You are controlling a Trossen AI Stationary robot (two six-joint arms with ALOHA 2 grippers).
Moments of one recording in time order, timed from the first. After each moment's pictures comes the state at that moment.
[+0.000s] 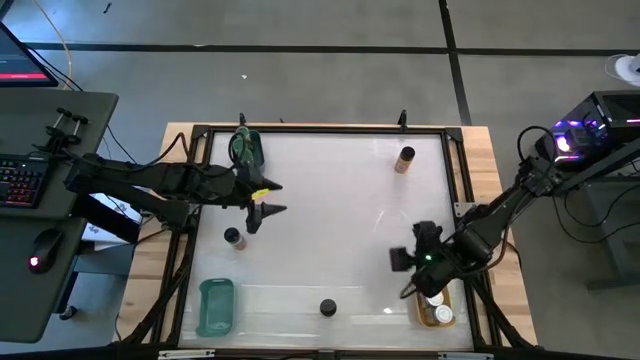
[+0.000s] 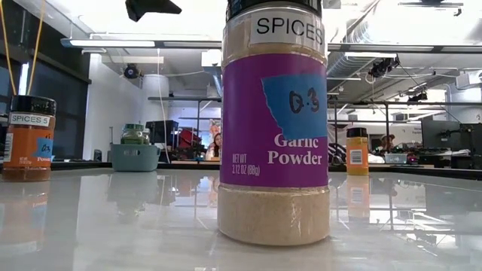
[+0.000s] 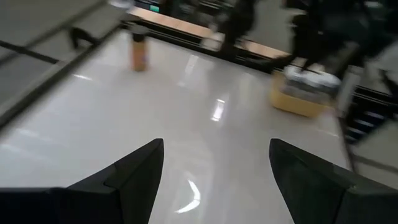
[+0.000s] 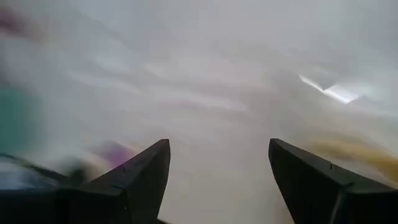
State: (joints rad) left arm -0.15 1.04 1.01 -0.46 -0.27 -0.34; right arm 0.70 1.40 1.25 -1.16 0.35 2.11
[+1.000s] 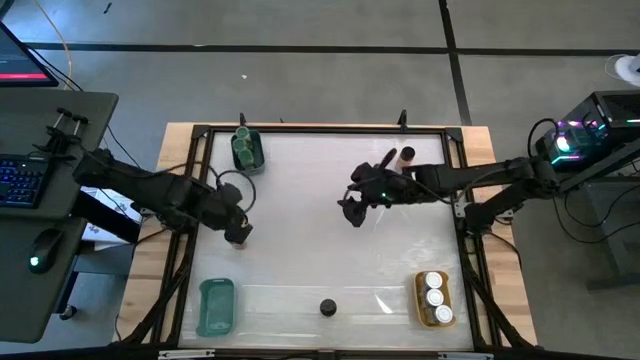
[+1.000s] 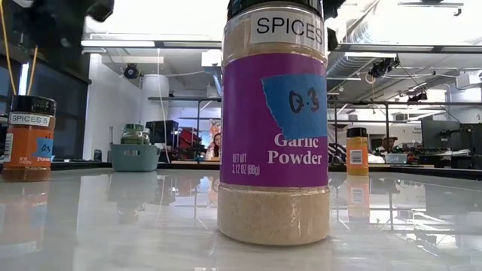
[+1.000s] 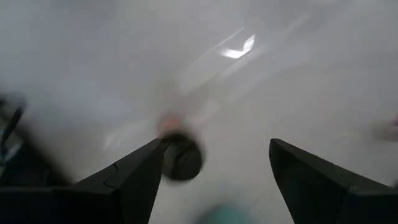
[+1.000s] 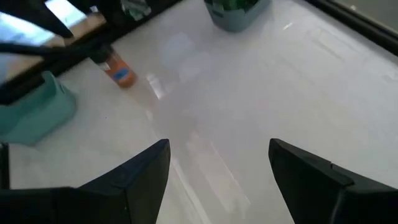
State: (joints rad) left arm -0.32 1.14 1.09 -1.28 -0.17 -1.28; right arm 0.07 1.44 1.25 -0.55 0.27 0.56
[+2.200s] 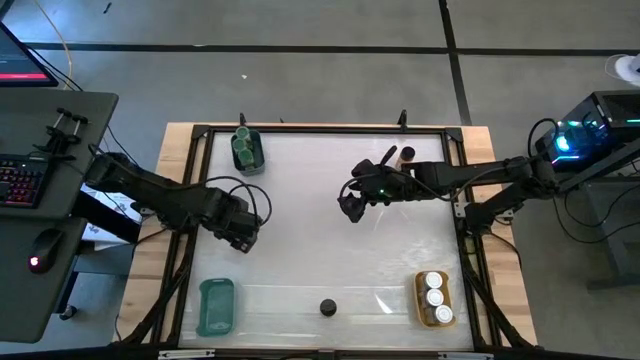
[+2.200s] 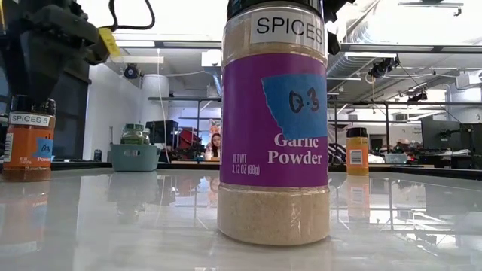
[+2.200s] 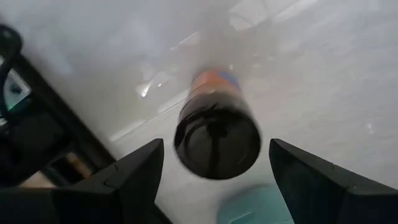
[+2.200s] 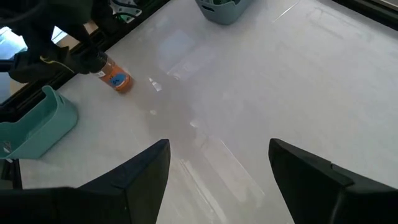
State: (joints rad) left arm -0.27 1.31 0.97 -1.28 0.02 -1.28; right arm 0.04 1.44 1.24 -0.56 0.24 0.66
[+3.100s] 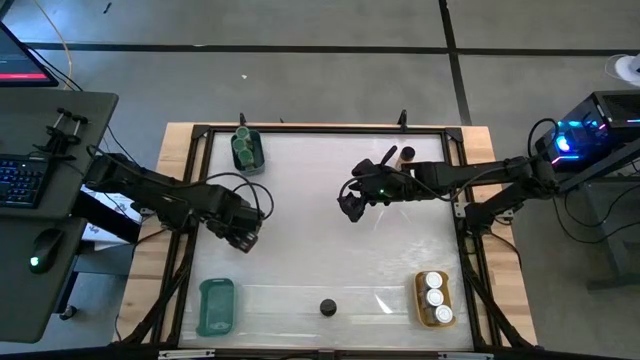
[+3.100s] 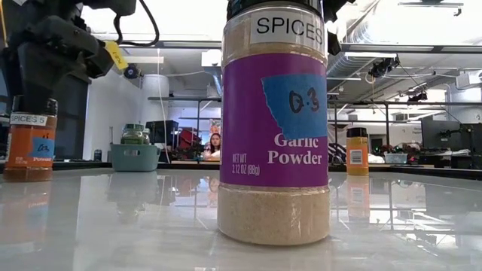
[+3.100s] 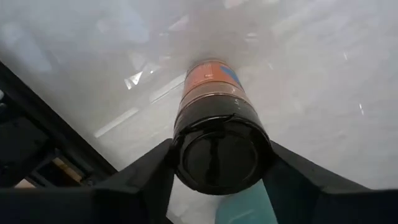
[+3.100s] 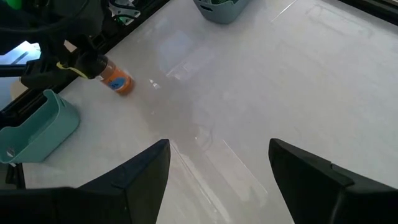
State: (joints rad) left arm -0.21 1.31 0.91 -1.21 0.10 -1.19; right arm 0.04 1.44 1.24 -0.56 0.24 0.68
